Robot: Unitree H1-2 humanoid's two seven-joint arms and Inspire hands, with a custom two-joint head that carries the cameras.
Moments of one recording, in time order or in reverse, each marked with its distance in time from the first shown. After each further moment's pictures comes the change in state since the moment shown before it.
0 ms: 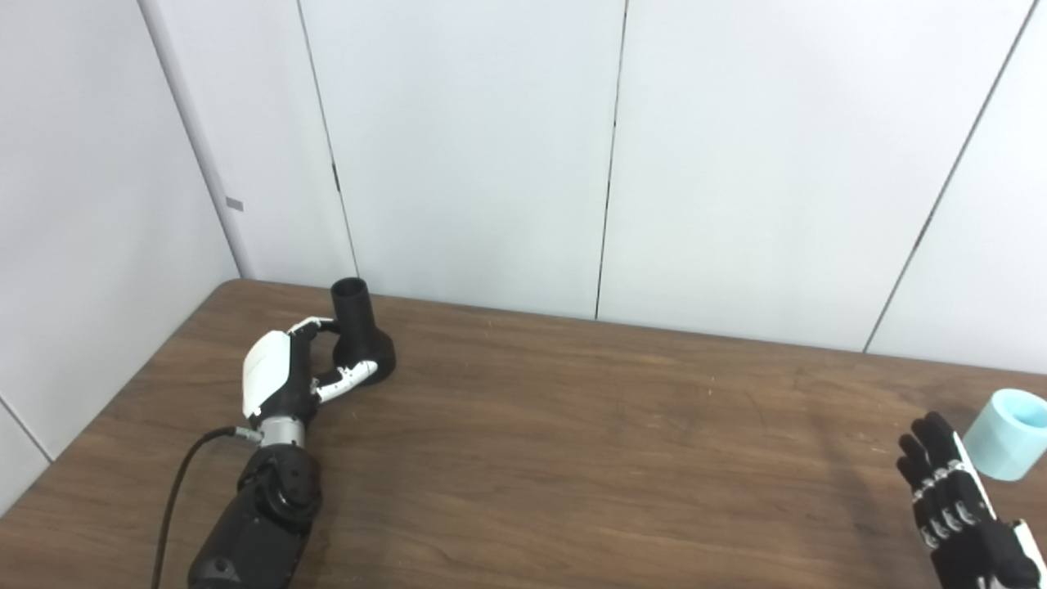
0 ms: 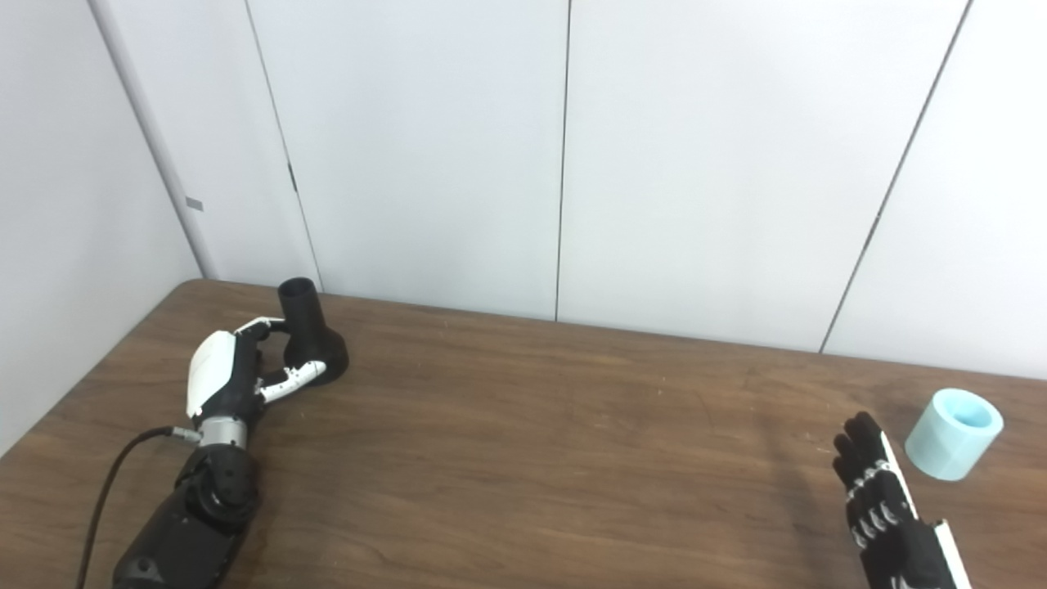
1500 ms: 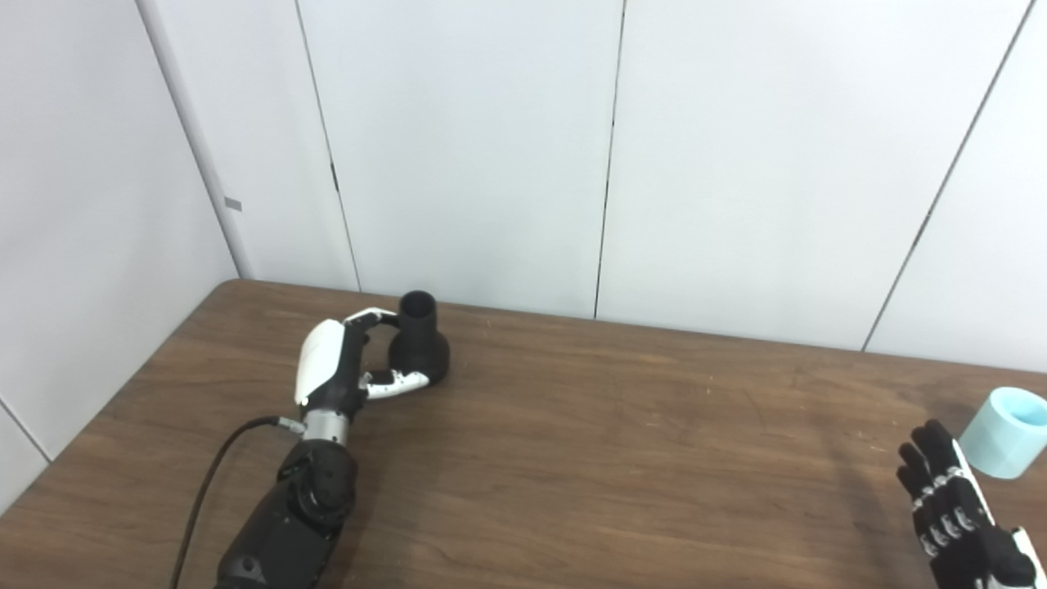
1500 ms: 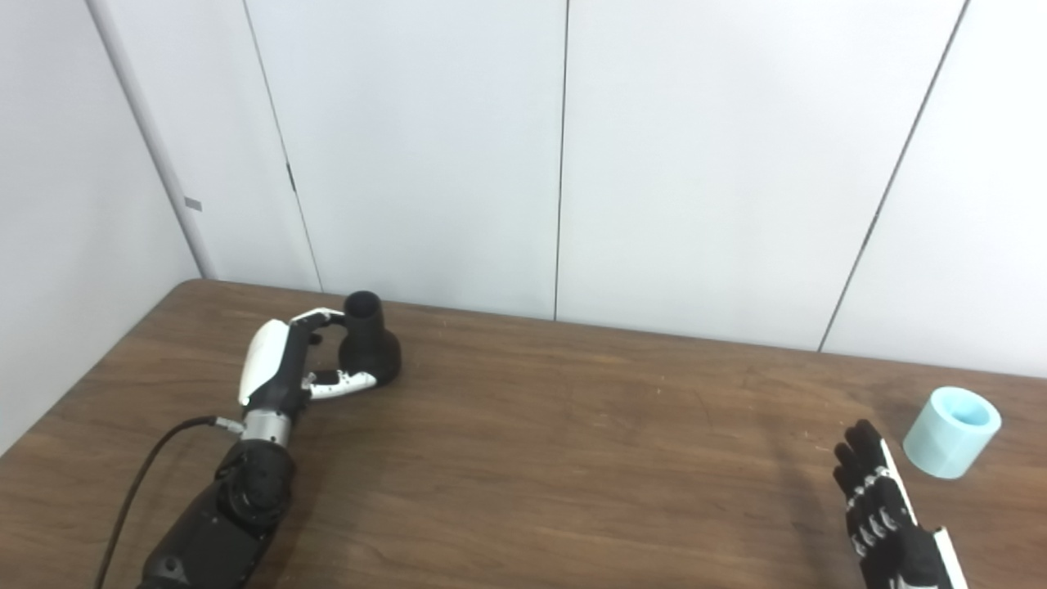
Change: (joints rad) left arm -0.002 -0.034 -0.113 -0.071 -0.023 -0.044 -0.046; right arm 0.019 0.003 0.005 -0.033 -0.002 0.050 -0.029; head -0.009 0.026
